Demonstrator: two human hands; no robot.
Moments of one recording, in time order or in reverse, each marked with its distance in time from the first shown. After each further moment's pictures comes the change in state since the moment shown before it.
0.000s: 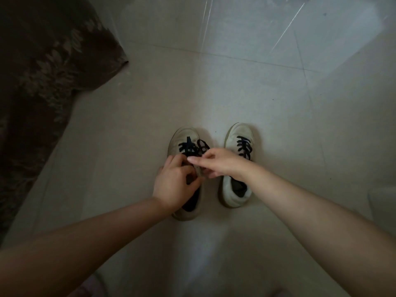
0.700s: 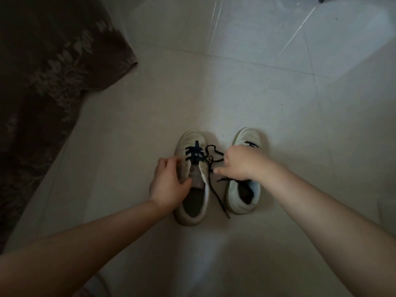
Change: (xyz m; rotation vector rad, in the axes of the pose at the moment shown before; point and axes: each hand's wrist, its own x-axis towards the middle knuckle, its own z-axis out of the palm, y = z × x) left_hand 0.001 -0.017 -0.008 -0.186 -0.071 -0.421; right_hand -0.022 -0.029 -0.025 -0.993 0.082 -0.058
